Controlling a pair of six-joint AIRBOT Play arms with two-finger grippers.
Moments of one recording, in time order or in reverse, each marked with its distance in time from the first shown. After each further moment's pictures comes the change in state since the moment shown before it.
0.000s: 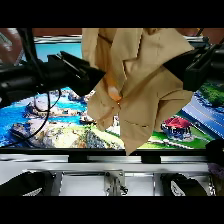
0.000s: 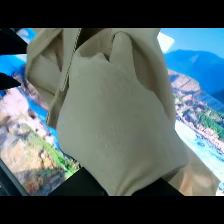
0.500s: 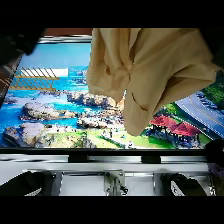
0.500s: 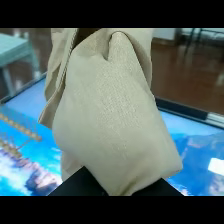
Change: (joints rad) left arm -0.035 0.083 0.238 0.037 0.077 0.077; right arm 0.000 0.117 0.000 -0.187 0.316 0.124
